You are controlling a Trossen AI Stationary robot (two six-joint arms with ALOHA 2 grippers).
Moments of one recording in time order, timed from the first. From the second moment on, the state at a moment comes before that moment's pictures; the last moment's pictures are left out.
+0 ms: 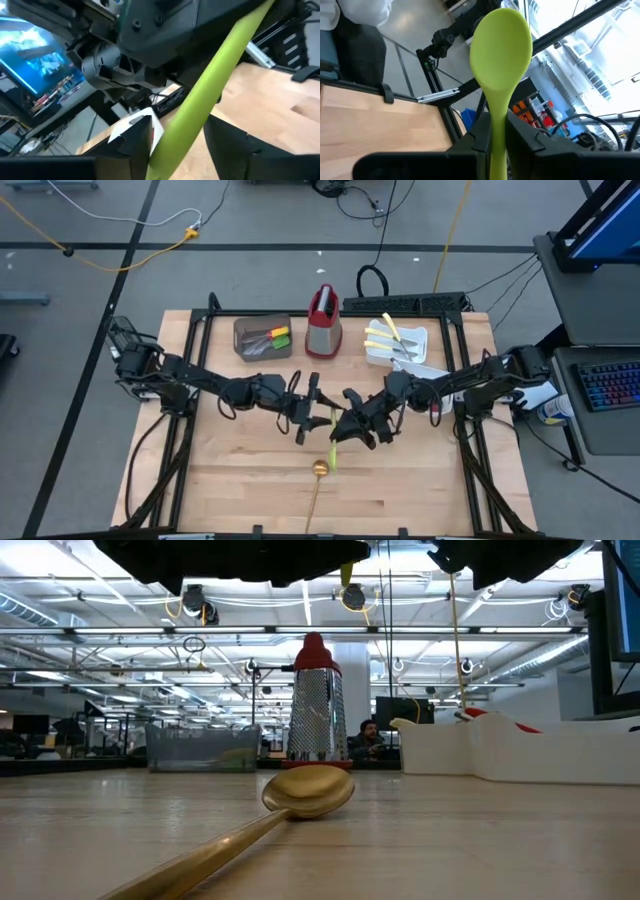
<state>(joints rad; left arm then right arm) -0.12 1.62 0.85 0.69 0.10 0.56 0.13 1.52 0.79 0.84 -0.52 -0.97</state>
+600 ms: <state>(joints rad) -0.13 1.62 0.86 0.54 -0.10 0.58 0.11 1.53 0.79 0.80 -0.43 -0.64</state>
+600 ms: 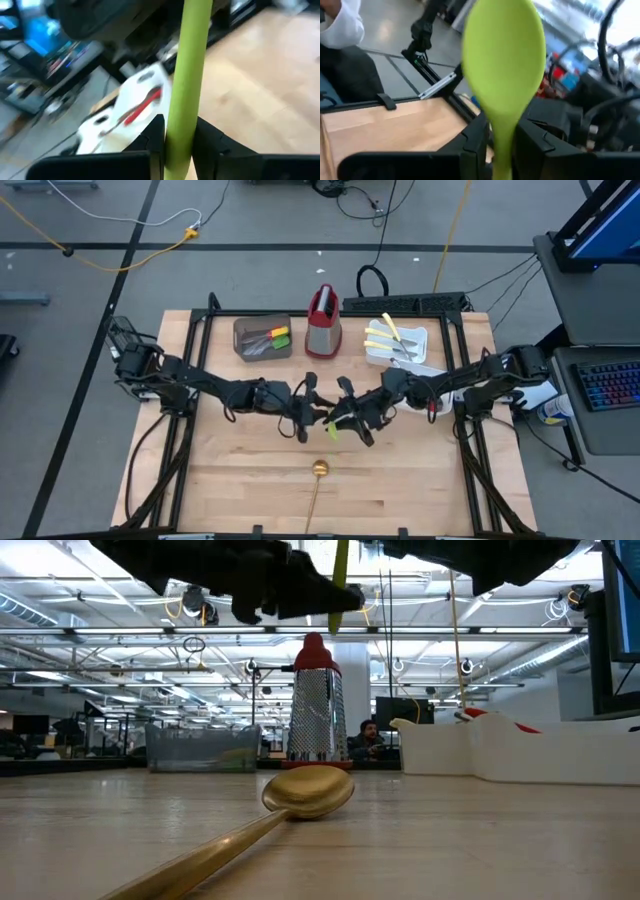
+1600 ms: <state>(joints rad) -0.27 1.62 0.86 0.44 -0.90 0.91 0.35 1.53 0.79 0.43 0.66 -0.67</state>
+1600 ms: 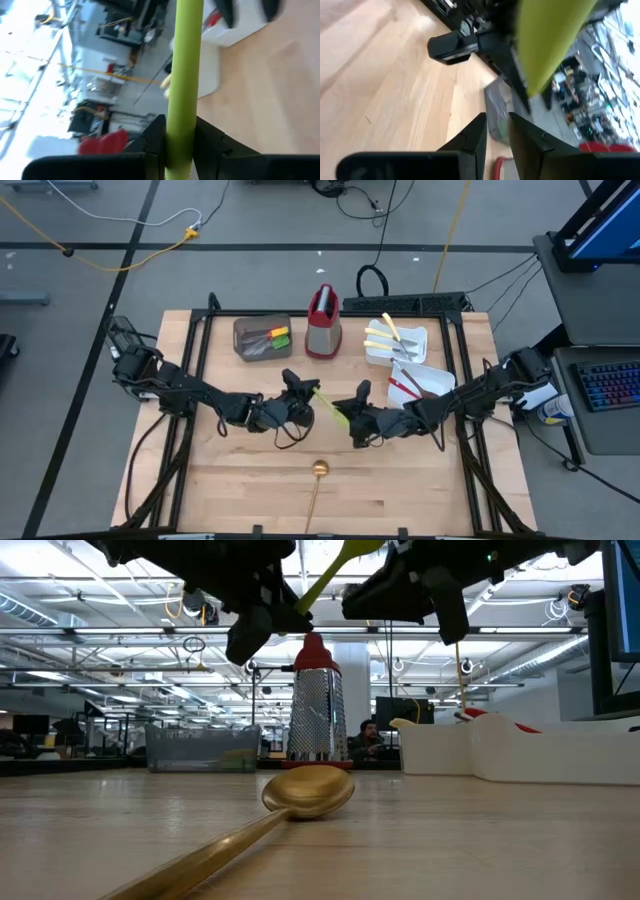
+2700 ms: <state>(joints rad) -0.20 1.62 0.86 0.70 -1.25 1.65 0.42 1.33 0.80 0.35 0.73 0.03</state>
